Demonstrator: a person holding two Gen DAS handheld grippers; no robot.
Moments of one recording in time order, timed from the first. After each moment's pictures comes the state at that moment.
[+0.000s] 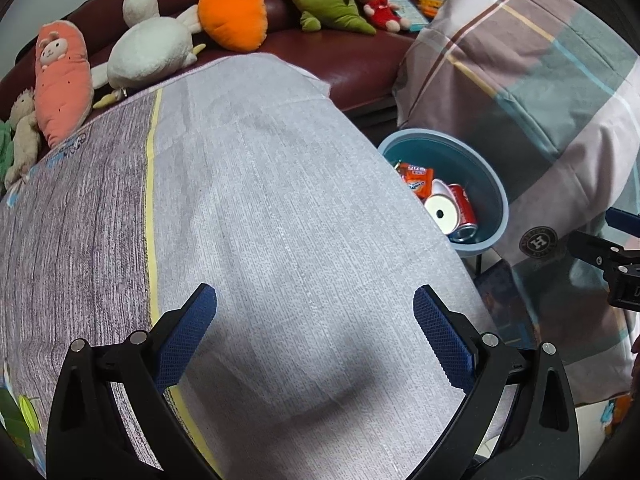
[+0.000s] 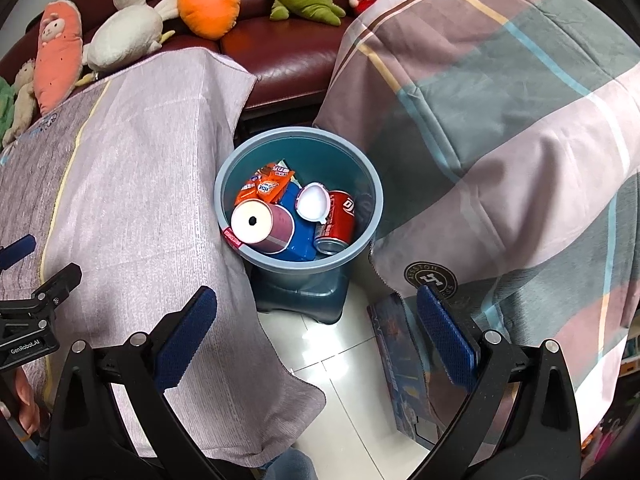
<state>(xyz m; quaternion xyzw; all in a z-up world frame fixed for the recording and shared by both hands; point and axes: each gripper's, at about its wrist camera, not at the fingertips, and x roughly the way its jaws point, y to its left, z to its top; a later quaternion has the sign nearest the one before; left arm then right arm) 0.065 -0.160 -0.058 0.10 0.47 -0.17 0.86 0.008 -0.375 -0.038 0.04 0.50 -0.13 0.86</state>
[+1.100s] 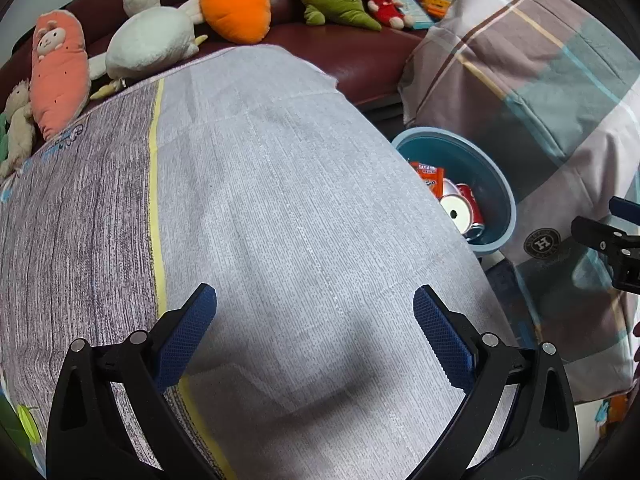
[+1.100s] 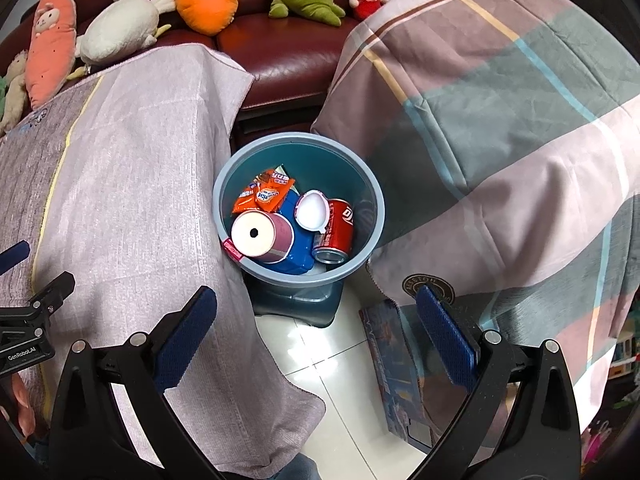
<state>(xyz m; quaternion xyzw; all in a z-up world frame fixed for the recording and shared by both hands) 0.080 -0.142 -0.063 0.09 0.48 -0.18 0.86 0.027 -0.359 -0.033 0.01 0.50 -0.15 0.85</state>
